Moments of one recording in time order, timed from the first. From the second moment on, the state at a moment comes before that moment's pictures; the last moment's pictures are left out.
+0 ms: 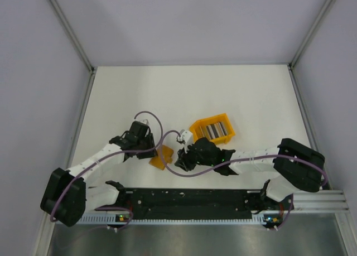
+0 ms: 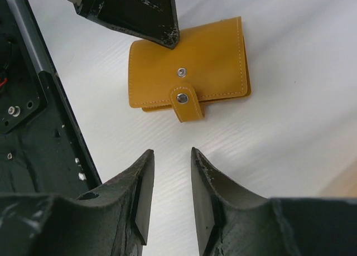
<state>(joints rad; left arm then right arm) -0.47 1.15 0.59 -0.46 0.05 -0.61 1.11 1.51 0.60 0.42 -0.09 0.27</state>
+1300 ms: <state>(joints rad) -0.59 1.04 0.35 -0.19 0.06 -0.95 1.00 1.57 0.77 0.11 -0.09 0.63</state>
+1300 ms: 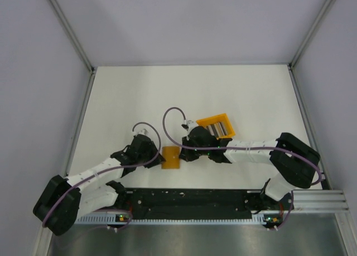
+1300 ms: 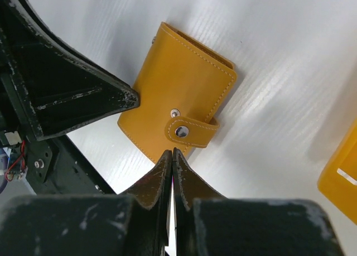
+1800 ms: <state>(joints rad) -0.61 1.03 0.33 -0.16 0.06 -0.99 0.96 1.59 0.77 0.10 -0.09 0.72</state>
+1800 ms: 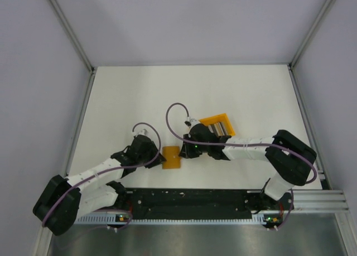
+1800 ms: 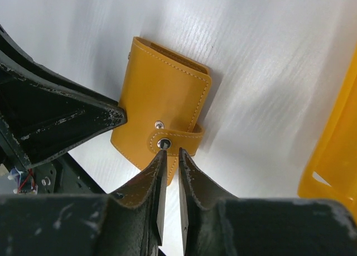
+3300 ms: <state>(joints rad) -0.61 1.06 0.34 -0.12 0.06 -0.88 0.94 1.67 0.86 0.10 -0.13 0.67</state>
